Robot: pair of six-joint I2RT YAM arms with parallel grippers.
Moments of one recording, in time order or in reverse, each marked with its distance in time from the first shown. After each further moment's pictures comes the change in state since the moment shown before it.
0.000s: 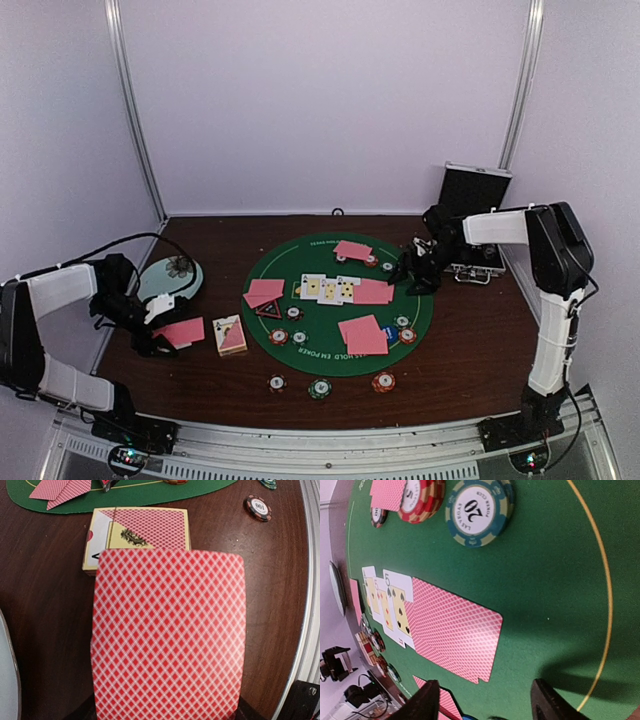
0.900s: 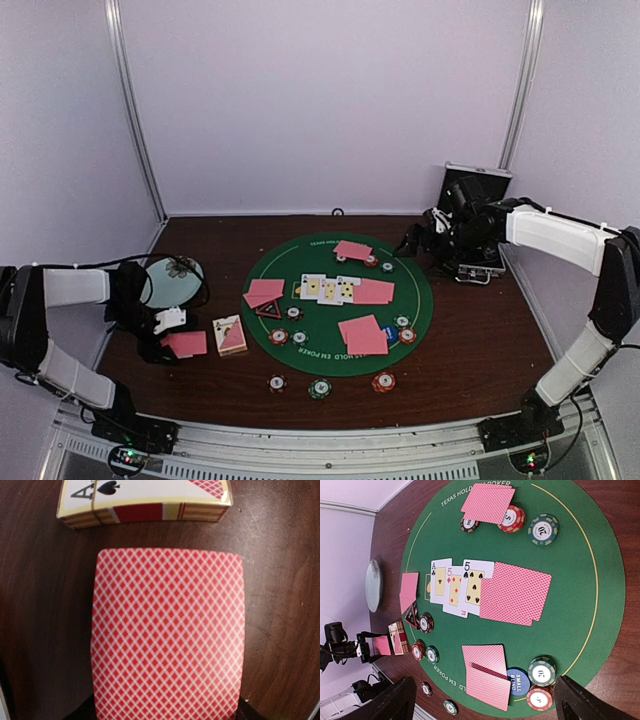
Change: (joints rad) left arm -0.055 0.108 -0.068 0.186 -0.192 0.002; right arm 0.075 -0.459 -0.156 -0.018 0.135 0.077
